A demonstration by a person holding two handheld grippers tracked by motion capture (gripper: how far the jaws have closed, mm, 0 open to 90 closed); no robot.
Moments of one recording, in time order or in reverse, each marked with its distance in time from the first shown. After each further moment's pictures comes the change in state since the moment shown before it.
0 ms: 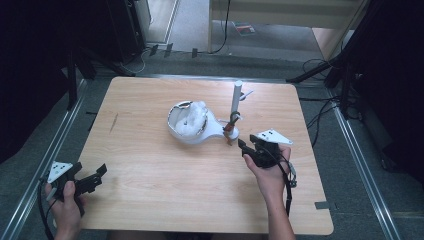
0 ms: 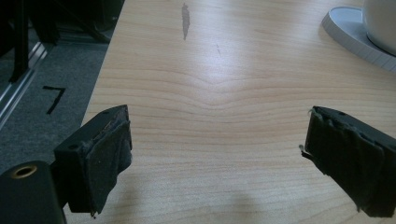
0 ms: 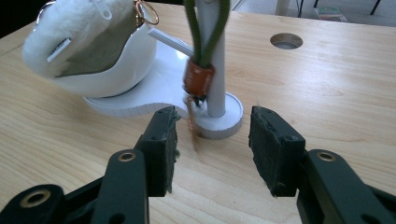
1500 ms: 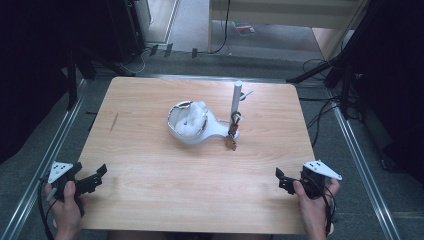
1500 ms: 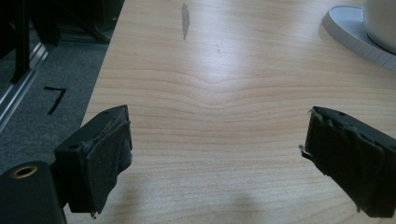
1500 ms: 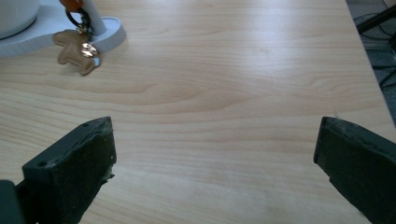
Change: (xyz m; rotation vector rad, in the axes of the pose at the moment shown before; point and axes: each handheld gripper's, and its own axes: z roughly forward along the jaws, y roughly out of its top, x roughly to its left) left arm -0.001 0.000 -0.001 0.006 0.002 0.008; right arm -0.084 -0.083 -0.075 0.039 -0.177 0.129
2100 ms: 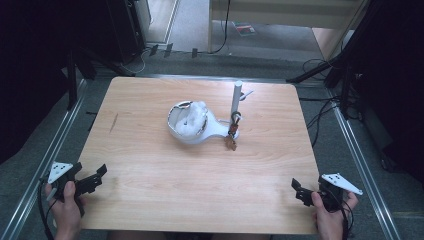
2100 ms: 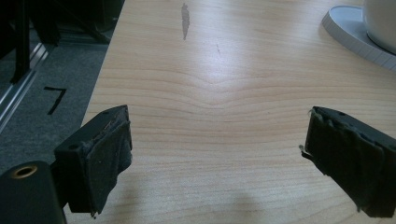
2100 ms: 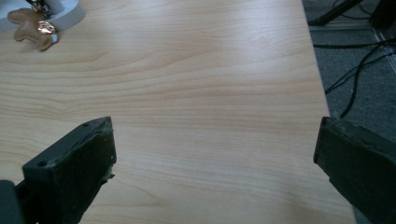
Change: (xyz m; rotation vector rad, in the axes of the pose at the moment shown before) left arm 0.000 0.000 0.000 0.000 0.000 -0.002; right arm -0.041 -0.030 -0.024 0.015 -0.034 0.062
